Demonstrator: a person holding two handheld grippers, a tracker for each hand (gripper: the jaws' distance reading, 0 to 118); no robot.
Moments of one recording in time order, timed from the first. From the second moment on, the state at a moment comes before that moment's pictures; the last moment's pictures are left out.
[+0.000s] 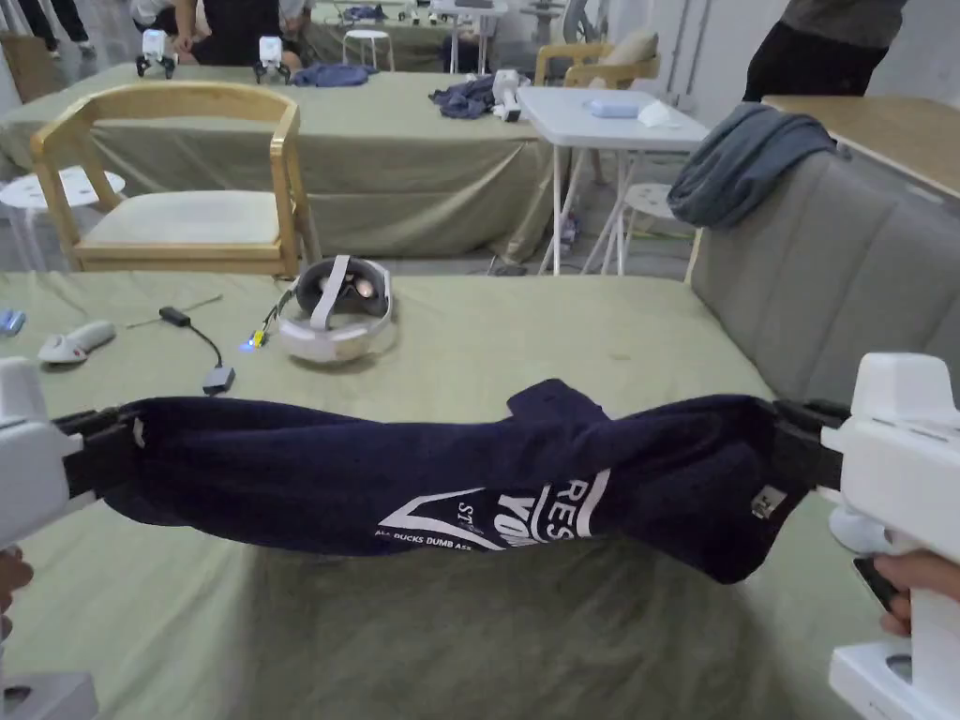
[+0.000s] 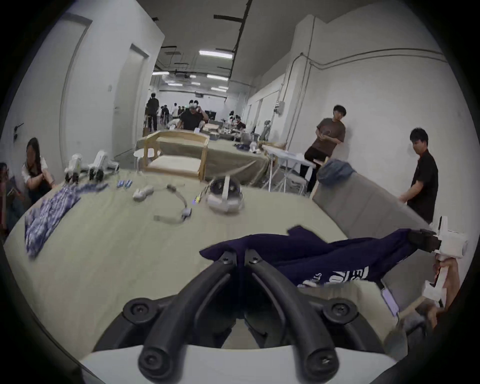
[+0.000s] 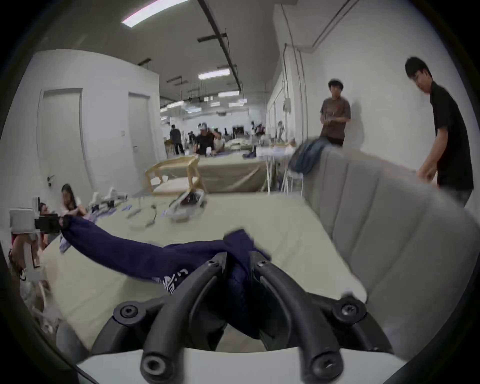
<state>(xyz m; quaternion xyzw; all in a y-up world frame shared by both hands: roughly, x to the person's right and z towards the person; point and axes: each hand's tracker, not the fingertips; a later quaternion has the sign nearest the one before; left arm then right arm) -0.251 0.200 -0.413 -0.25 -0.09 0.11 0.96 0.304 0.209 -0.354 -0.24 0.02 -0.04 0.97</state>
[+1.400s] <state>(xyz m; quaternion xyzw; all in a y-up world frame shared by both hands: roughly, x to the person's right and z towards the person) -0.179 0.061 -0.501 -0.41 -0.14 0.06 0.90 0.154 0.021 -0.698 -0.53 0.09 0.03 0.84</state>
